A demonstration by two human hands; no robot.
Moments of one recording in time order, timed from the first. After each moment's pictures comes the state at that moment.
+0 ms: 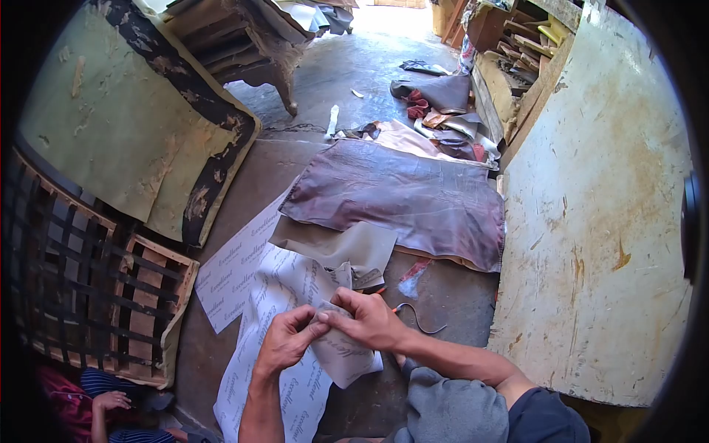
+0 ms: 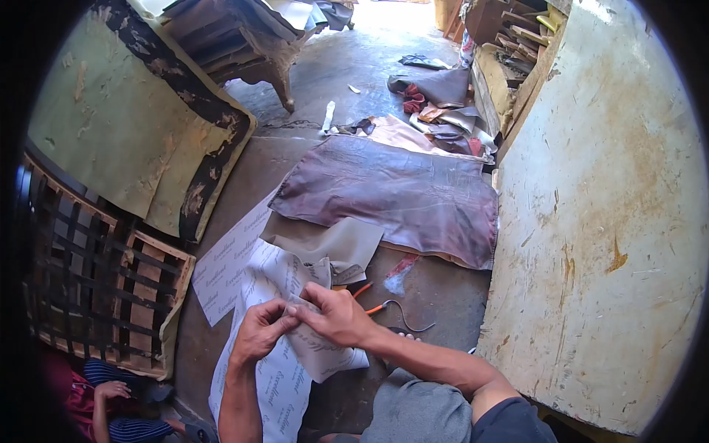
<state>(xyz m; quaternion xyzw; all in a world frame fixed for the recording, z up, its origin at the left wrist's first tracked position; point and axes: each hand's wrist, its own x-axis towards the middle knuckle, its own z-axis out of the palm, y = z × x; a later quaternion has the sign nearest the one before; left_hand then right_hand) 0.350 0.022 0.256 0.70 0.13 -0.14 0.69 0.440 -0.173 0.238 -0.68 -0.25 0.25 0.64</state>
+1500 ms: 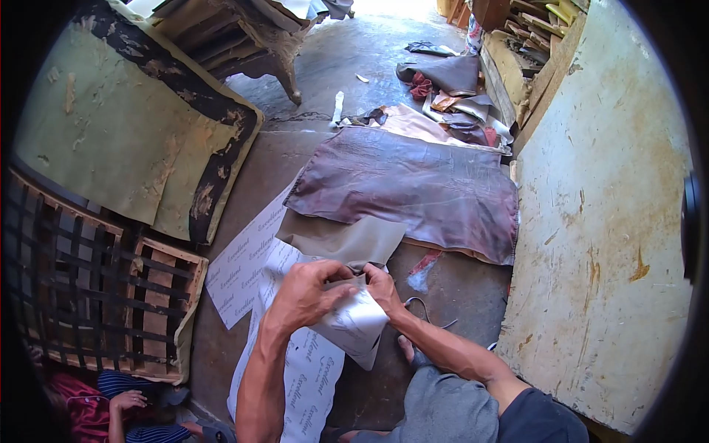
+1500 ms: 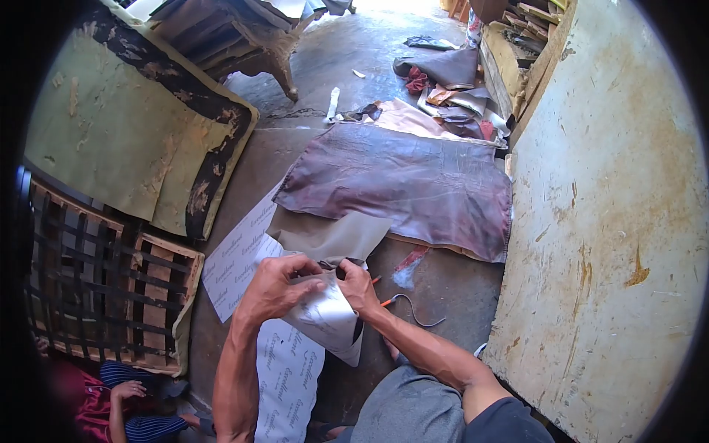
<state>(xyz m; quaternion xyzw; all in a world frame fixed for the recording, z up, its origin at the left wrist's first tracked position) 0.449 -0.003 0.301 0.92 -0.01 -0.10 0.37 0.469 -0.158 0.127 -0.64 -0.10 0.23 0.73</state>
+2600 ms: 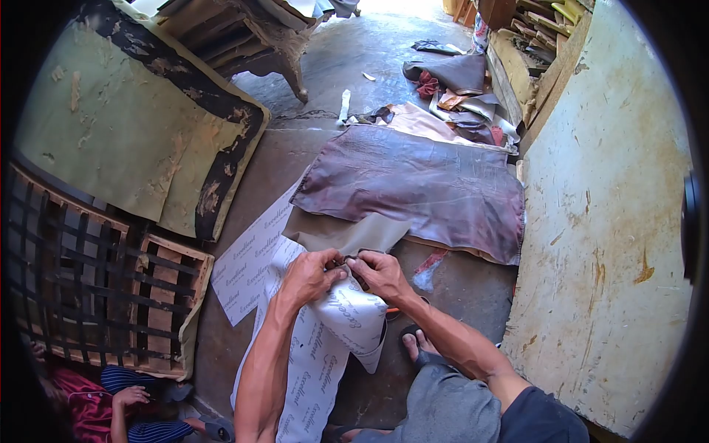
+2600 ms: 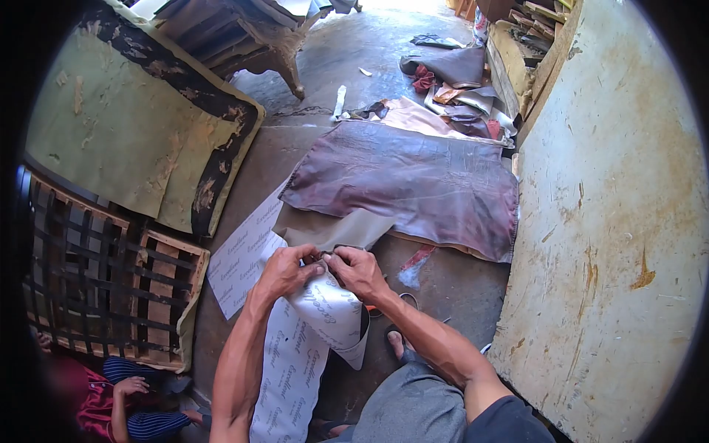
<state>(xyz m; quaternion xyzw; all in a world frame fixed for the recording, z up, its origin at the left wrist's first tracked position) 0.465 0.028 0.242 0.93 0.05 -0.17 0.32 0.499 -0.153 0.141 -0.67 -0.12 0.25 0.69</state>
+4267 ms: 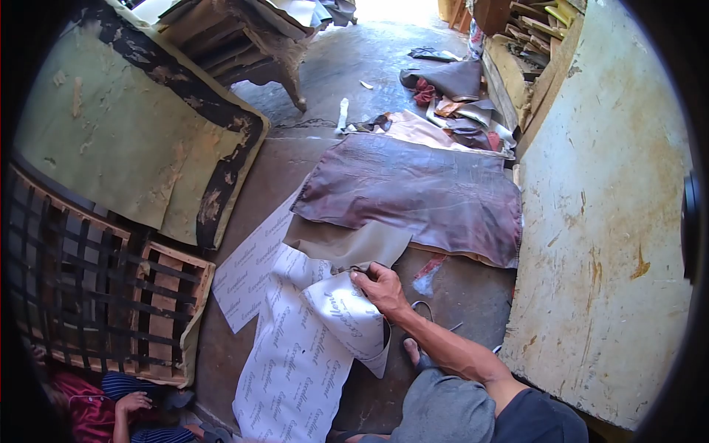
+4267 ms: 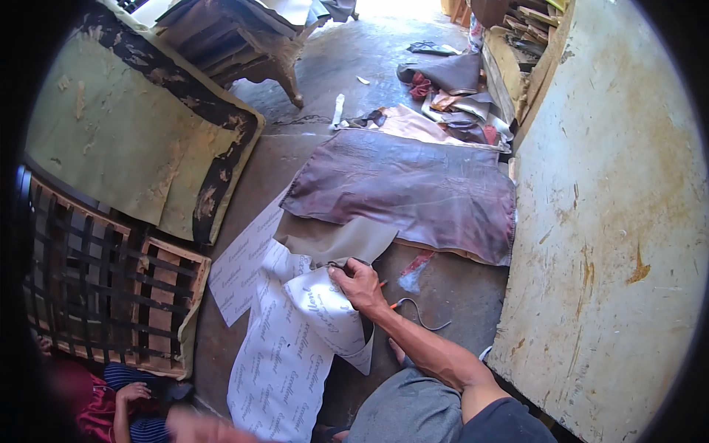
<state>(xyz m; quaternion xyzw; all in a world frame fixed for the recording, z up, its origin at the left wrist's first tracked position) 0.309 -0.076 0.421 0.67 -0.21 0.54 0.47 0.479 -0.151 0.138 -0.66 -0.04 0.24 0.71</state>
